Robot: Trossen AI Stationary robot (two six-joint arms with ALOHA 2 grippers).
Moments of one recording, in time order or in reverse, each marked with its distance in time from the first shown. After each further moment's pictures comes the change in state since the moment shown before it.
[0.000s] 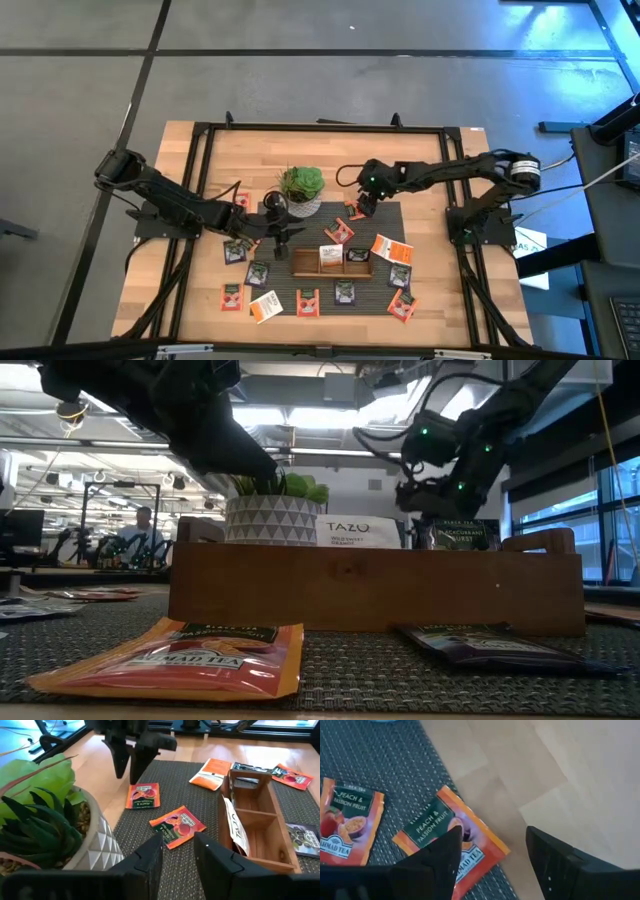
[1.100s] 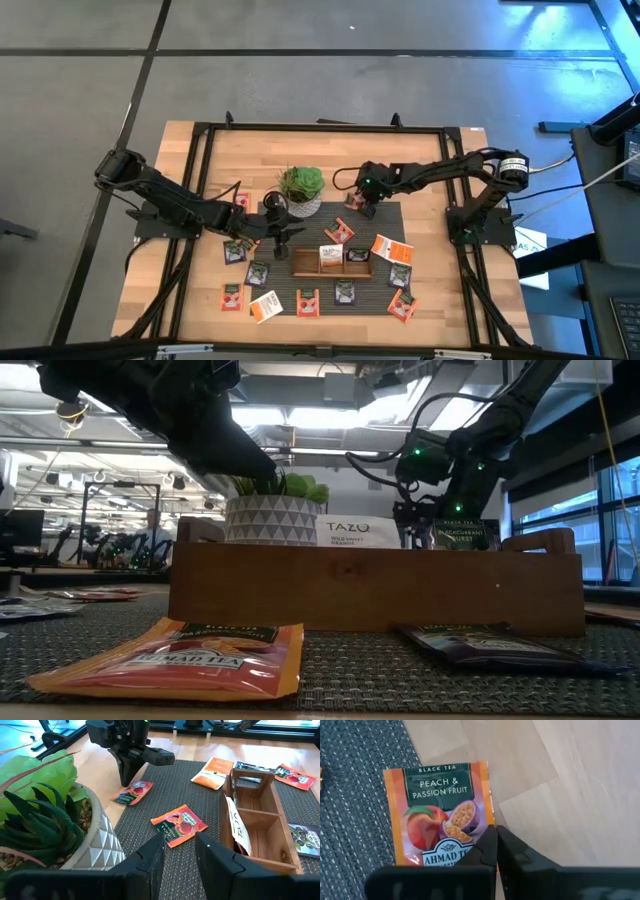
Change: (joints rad) left arm 0.000 0.000 0.000 -0.008 -0.003 -0.015; right arm 0.000 0.107 0.002 0.001 0.070 -0.139
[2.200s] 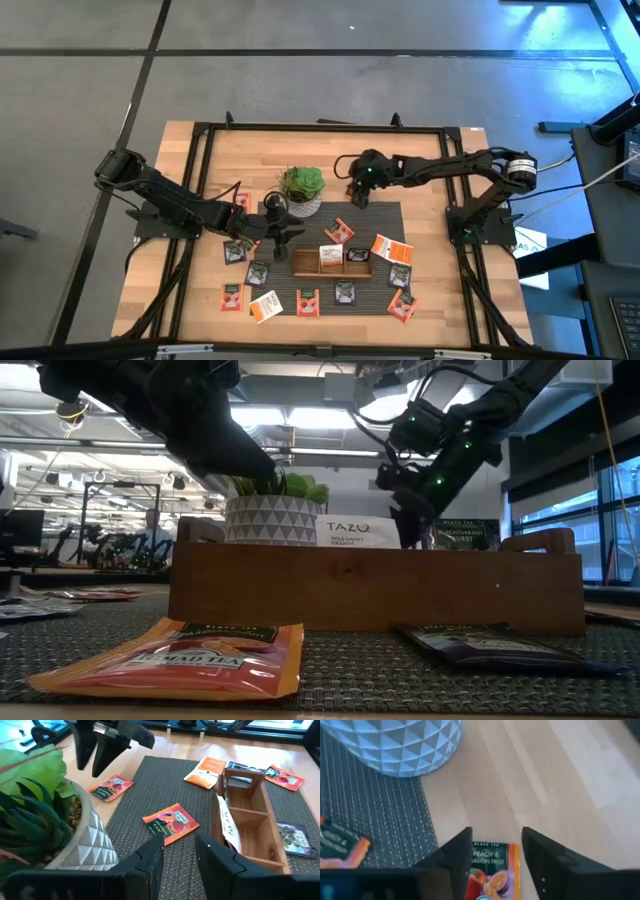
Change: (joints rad) left arm -0.003 0.000 0.000 0.001 0.037 -0.035; right arm -0.030 -0.080 0.057 0.149 -0.012 -0.163
